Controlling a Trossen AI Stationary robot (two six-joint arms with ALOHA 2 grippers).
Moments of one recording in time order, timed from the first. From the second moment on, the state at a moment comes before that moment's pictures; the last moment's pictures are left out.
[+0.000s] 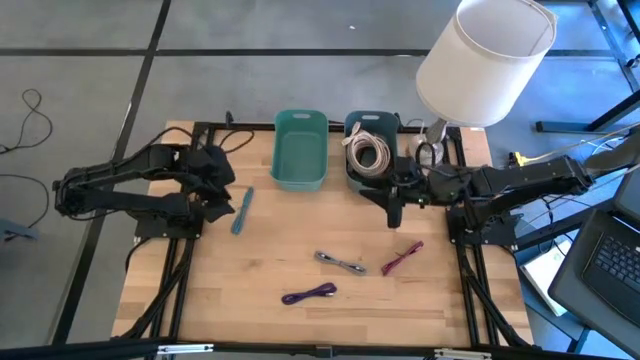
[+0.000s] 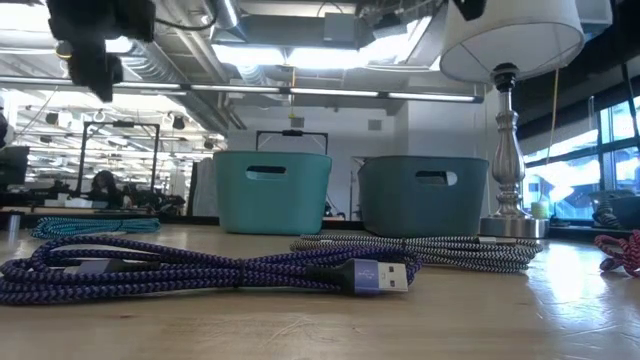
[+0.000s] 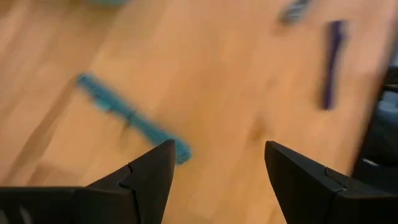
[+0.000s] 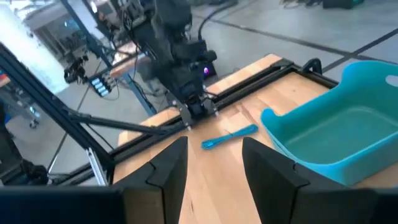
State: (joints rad) left arm 0.26 0.81 0.91 -1.21 0.22 -0.31; right arm 0.23 1.08 1.00 -0.18 0.37 0.54
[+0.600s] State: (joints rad) left arm 0.19 0.86 0.42 -0.84 0.07 -0.85; right arm 0.32 1.08 1.00 -0.06 0.51 0.49
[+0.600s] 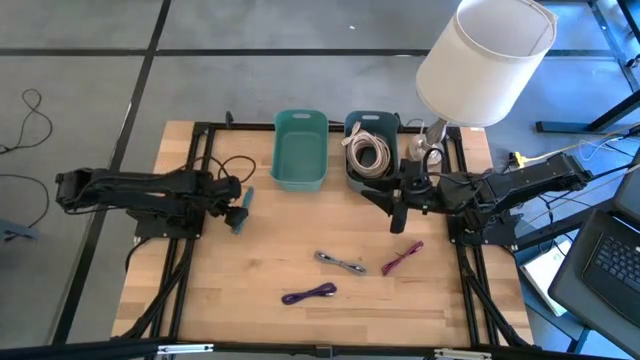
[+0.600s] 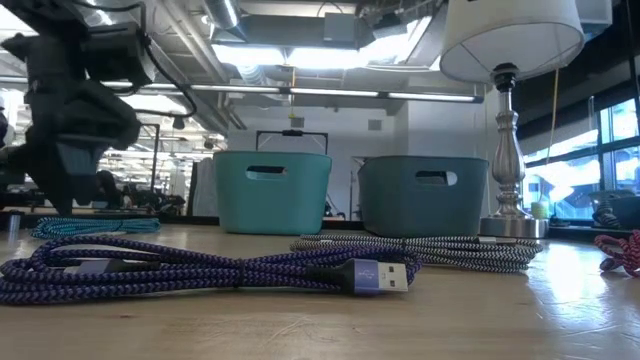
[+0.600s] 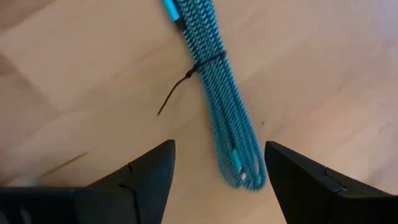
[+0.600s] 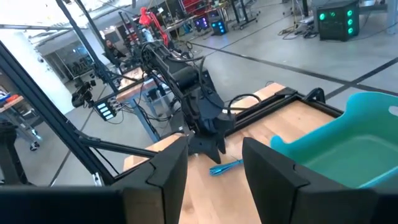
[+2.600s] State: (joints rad) left arm 0.70 1.30 1.00 -0.22 0.27 -0.43; right arm 0.30 1.08 1.00 0.00 0.50 0.46
